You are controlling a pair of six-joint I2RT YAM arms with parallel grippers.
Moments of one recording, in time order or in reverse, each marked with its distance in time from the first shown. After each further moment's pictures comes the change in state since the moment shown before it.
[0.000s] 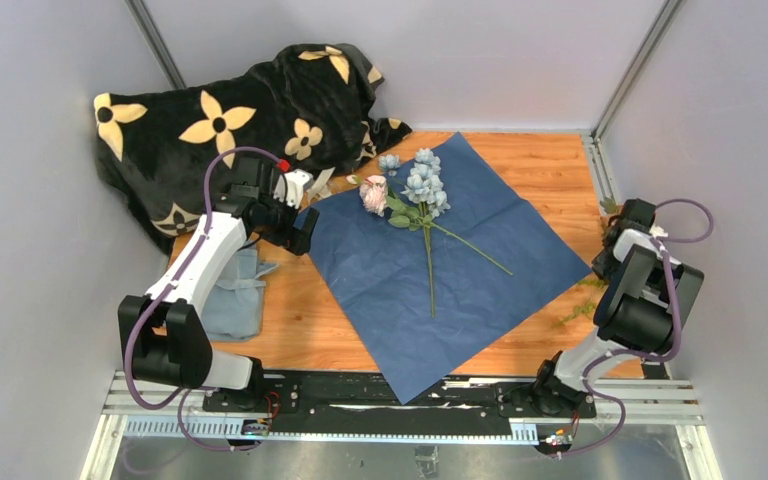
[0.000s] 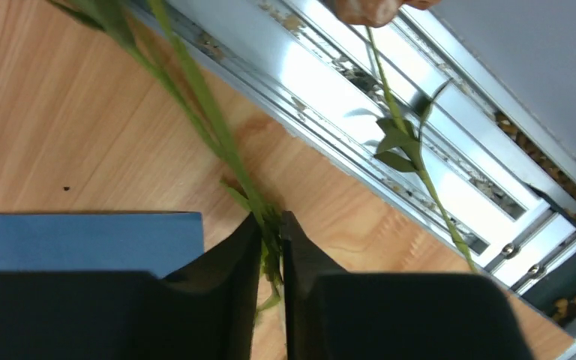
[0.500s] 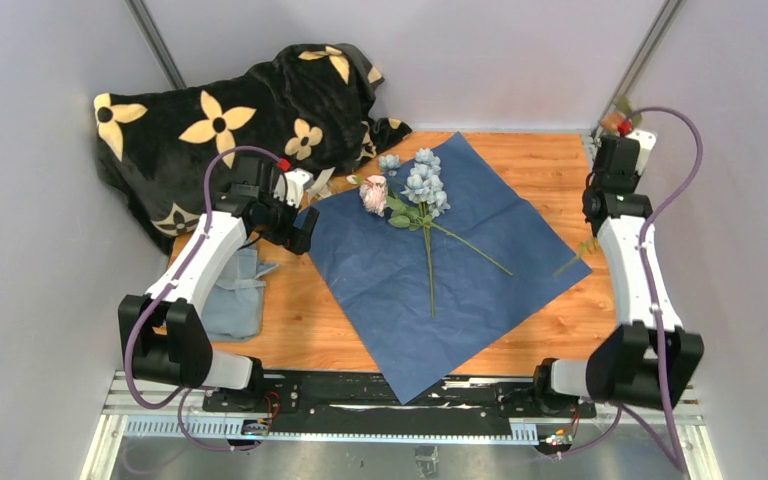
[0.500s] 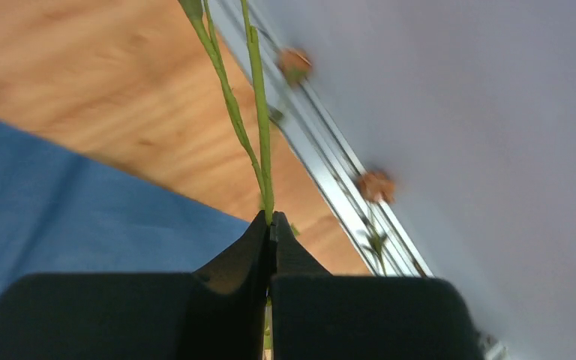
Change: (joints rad) left arm 0.000 0.003 0.006 -0.002 0.000 0.001; right arm 0.312 -0.284 0.267 -0.107 0.210 -0.214
